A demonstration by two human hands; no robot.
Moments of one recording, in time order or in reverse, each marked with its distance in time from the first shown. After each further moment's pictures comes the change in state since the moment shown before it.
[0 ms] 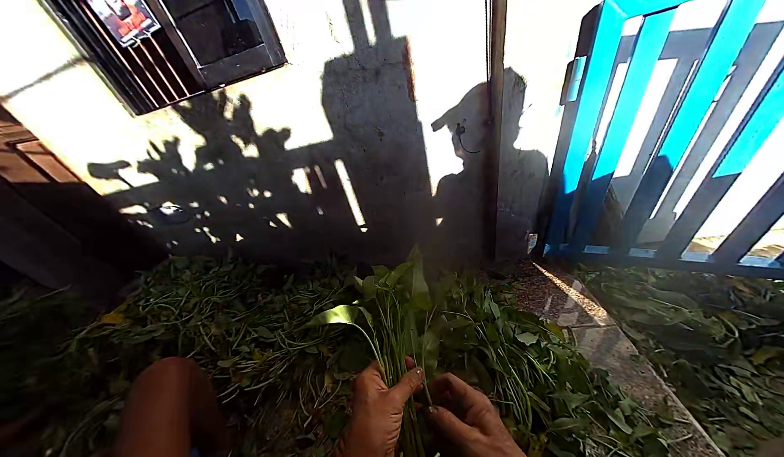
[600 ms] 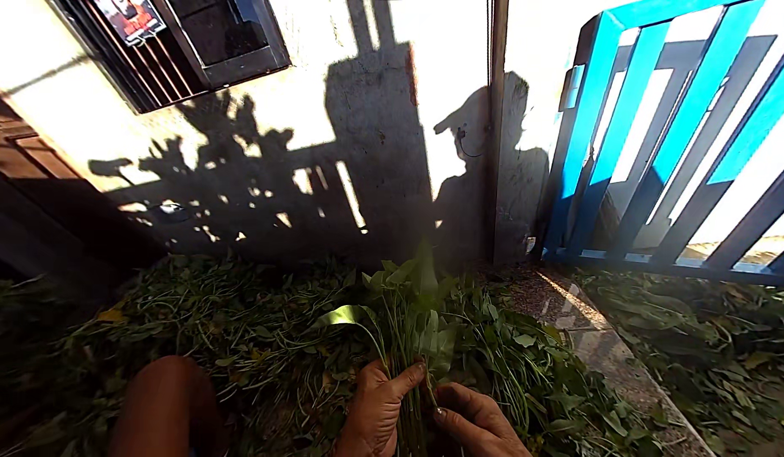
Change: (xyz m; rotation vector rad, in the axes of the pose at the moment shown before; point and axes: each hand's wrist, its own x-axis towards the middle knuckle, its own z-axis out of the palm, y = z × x) left_hand 0.006 0.004 -0.002 -0.179 -0.138 -0.112; right_hand -0.009 -0.006 -0.007 0.070 -0.054 0.010
